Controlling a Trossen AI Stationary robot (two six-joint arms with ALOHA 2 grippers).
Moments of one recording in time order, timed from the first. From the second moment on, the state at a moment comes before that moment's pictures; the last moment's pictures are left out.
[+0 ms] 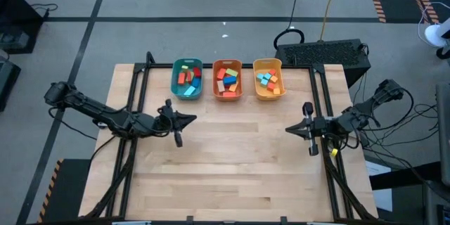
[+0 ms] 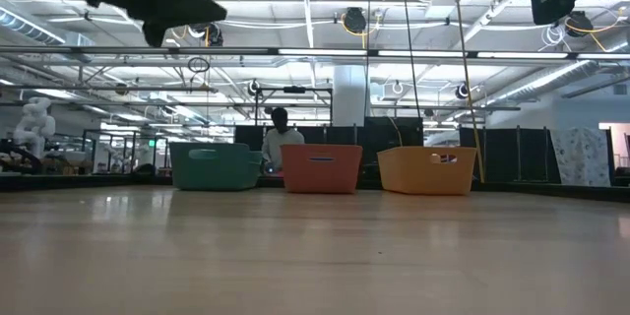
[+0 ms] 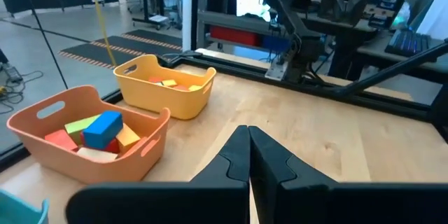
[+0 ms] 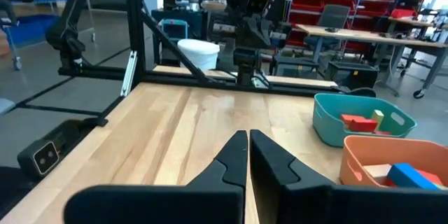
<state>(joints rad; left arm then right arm) -0.31 0.94 0.43 0.36 -0.61 -0.20 0.59 0.39 0.36 -0.06 0.55 0.03</state>
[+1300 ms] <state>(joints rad) -0.19 0.78 0.19 0.65 -0.38 -0.07 0.42 0.21 0.29 0.01 0.46 -0.01</state>
